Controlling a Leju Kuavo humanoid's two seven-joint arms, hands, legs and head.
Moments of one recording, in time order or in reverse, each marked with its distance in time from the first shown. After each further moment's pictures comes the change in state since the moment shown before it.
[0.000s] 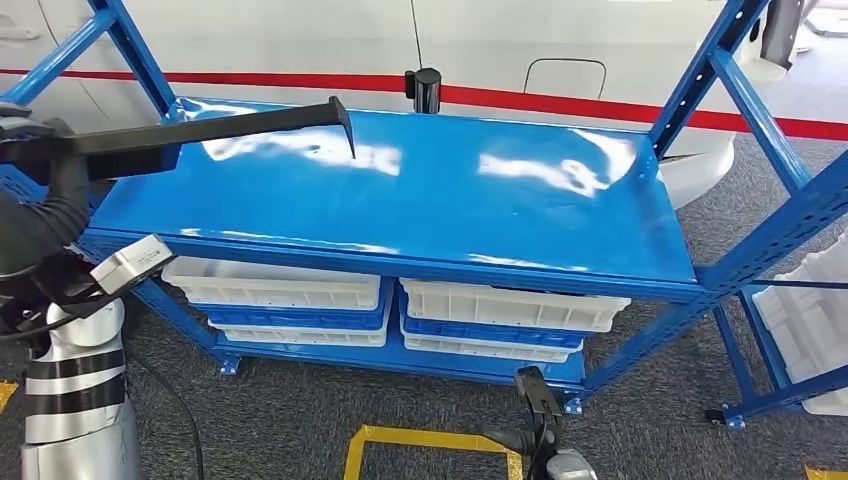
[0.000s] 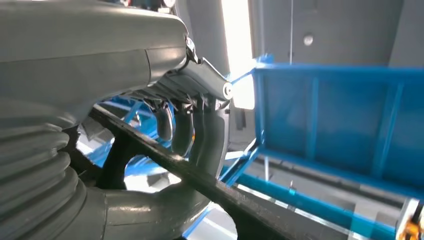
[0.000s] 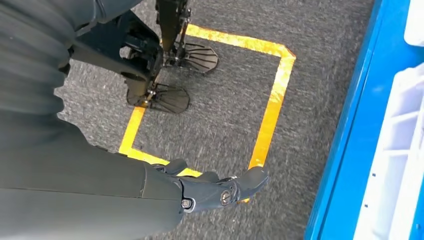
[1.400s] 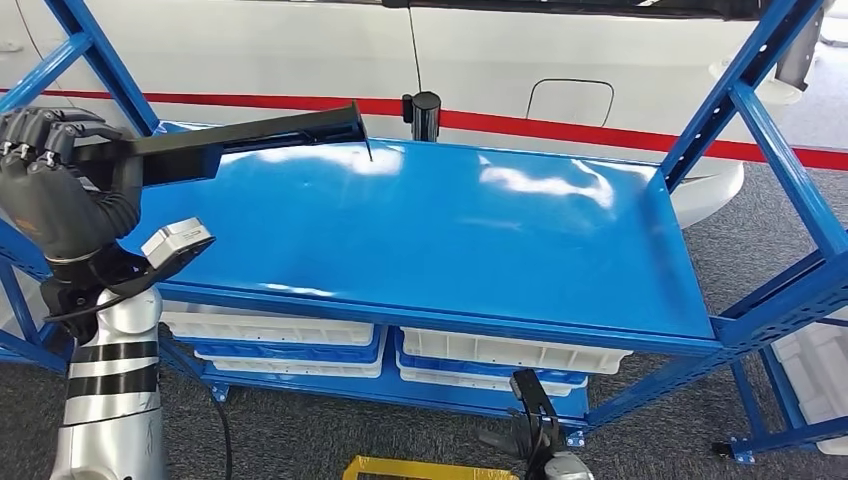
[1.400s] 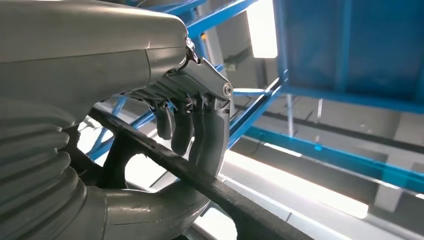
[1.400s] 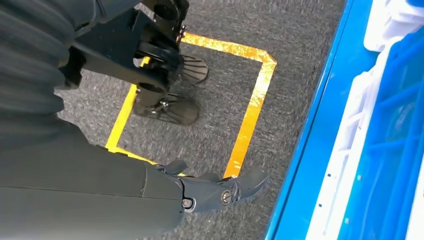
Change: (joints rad) left arm -0.019 -0.028 0.013 0.129 -0.026 0.001 -0.001; right arm 0.006 0.007 -0.007 0.002 0.003 0.022 -0.001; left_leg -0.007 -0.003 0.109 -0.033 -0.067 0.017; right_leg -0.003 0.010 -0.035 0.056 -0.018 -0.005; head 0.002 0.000
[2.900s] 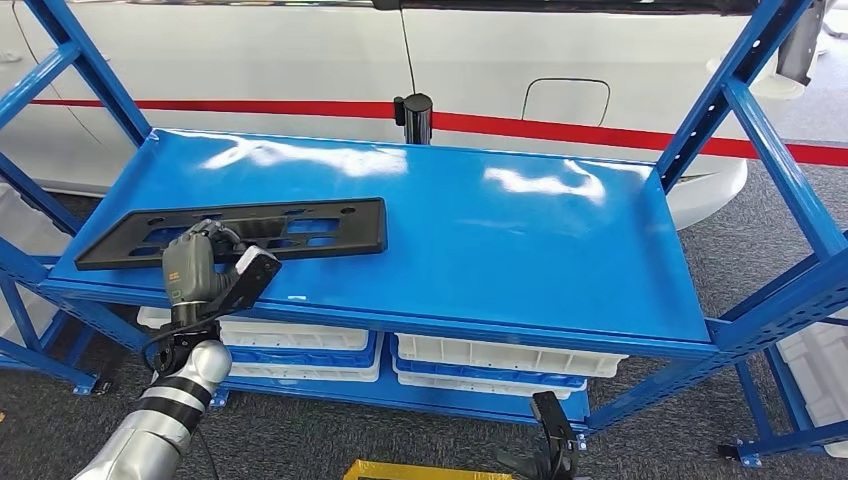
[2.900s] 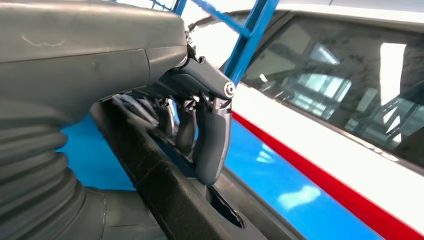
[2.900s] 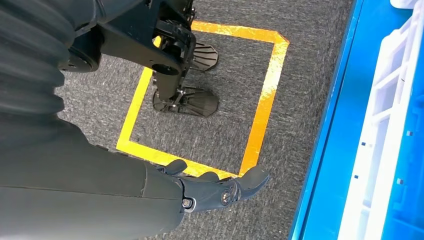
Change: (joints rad) left arm 0.028 0.138 -0.298 0.635 0.182 0.000 0.440; right arm 0.070 -0.039 -0.020 0.000 -0.033 -0.015 -0.036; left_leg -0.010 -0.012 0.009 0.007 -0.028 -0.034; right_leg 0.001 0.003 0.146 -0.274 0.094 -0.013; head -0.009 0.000
